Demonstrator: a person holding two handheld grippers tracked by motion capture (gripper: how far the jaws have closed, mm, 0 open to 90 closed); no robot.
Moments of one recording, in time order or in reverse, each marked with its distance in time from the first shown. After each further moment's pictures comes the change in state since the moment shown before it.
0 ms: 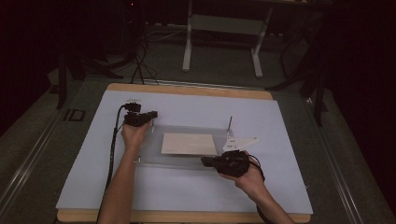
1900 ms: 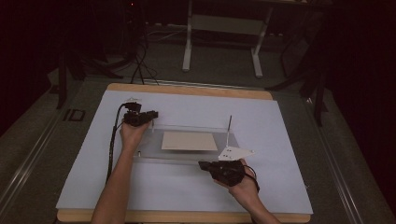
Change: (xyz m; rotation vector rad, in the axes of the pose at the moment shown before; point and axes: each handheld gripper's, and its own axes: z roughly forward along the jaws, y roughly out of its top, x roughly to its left) left arm 0.000 0.003 -0.002 0.017 -0.010 0.095; right arm 0.019 -0.018 0.014 -0.056 -0.133 0.008
